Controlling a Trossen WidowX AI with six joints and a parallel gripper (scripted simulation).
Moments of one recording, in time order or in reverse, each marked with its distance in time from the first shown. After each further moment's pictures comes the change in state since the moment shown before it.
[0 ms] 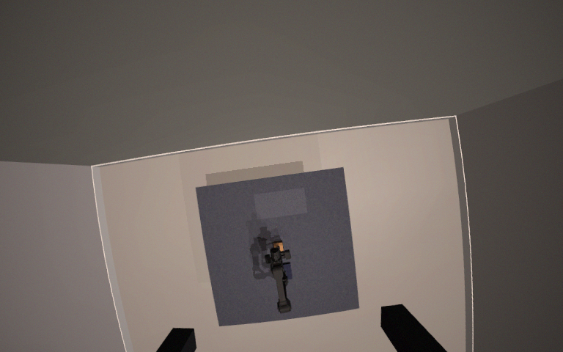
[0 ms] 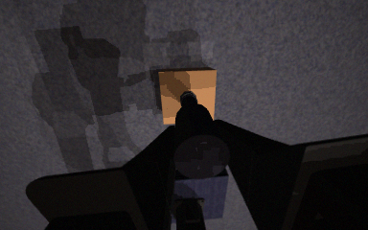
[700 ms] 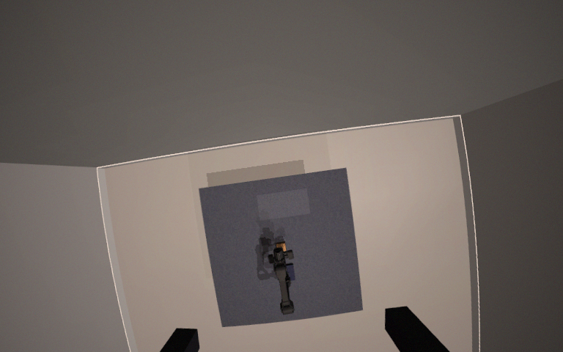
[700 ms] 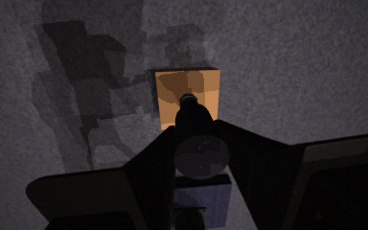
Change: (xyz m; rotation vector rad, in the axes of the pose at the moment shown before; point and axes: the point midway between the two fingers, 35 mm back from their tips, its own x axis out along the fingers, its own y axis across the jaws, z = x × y) arm 0.020 -0.001 -0.003 0.002 -0.003 0.000
